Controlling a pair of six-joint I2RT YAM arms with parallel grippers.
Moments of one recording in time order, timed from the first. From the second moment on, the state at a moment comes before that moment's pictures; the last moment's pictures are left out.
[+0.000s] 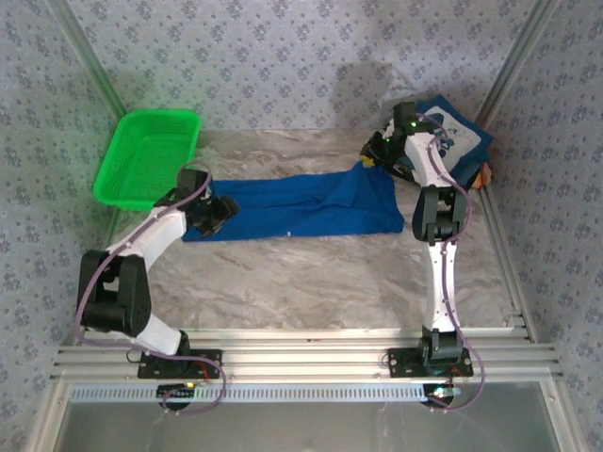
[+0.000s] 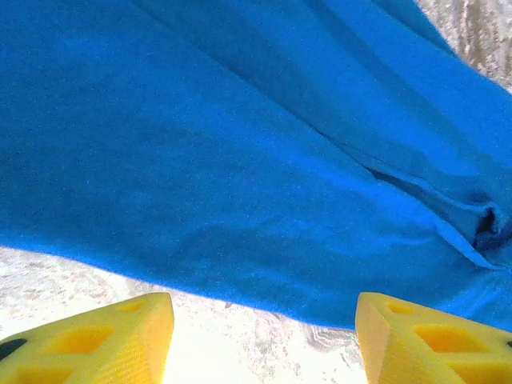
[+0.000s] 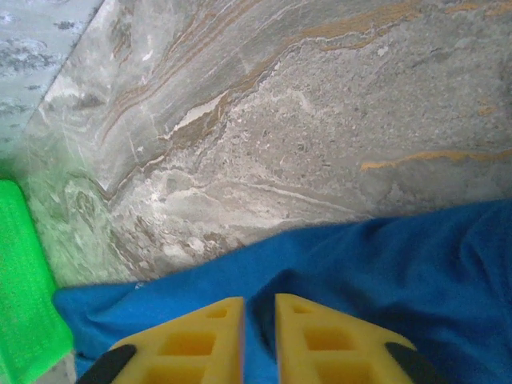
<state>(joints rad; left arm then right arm) -0.19 1.55 1.00 -0.47 0.19 -0.82 0.06 2.56 2.44 -0.94 -0.53 0.63</state>
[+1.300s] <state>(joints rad) -0.07 1.70 0.93 -0.32 0.14 -0.78 0.05 2.01 1.41 -0.80 -0.18 0.47</state>
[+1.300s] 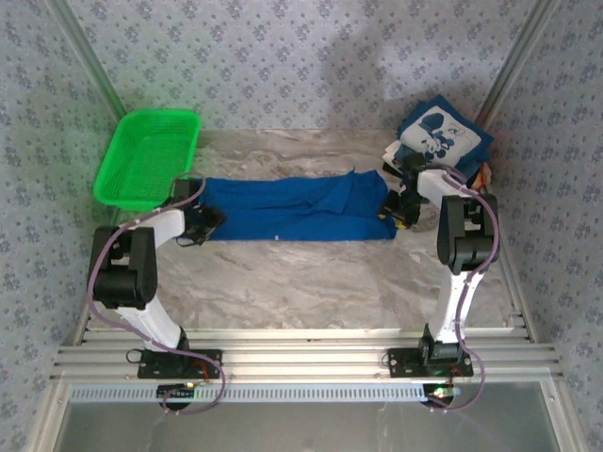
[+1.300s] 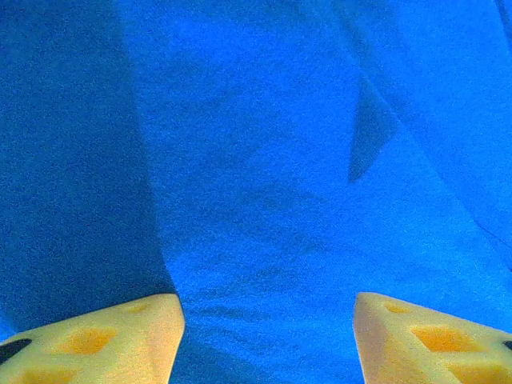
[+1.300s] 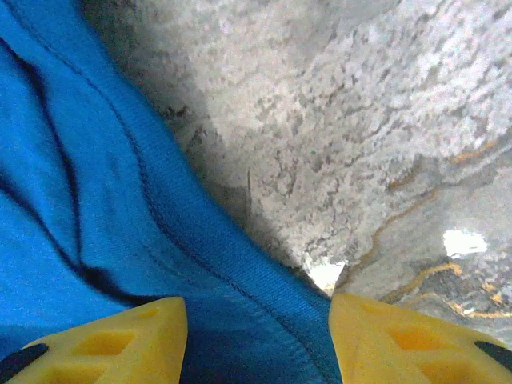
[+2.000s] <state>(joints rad) -0.09 1.53 0.76 -0.38 0.15 -0.68 0.00 1.67 1.04 -0.78 -0.16 0.45</state>
